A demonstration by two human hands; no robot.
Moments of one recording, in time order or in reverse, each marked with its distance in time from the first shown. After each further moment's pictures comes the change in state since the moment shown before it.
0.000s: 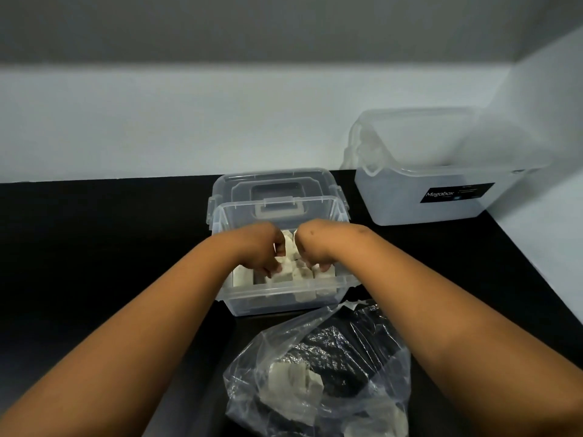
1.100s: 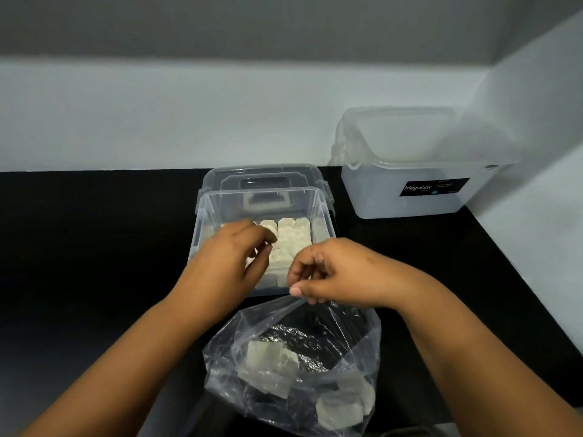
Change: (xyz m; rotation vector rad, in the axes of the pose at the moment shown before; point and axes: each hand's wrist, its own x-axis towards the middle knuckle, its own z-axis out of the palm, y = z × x) left_hand -0.104 0.025 0.051 -0.013 0.819 0.385; right_hand -0.140 0.019 0.031 0.574 0.178 -0.403
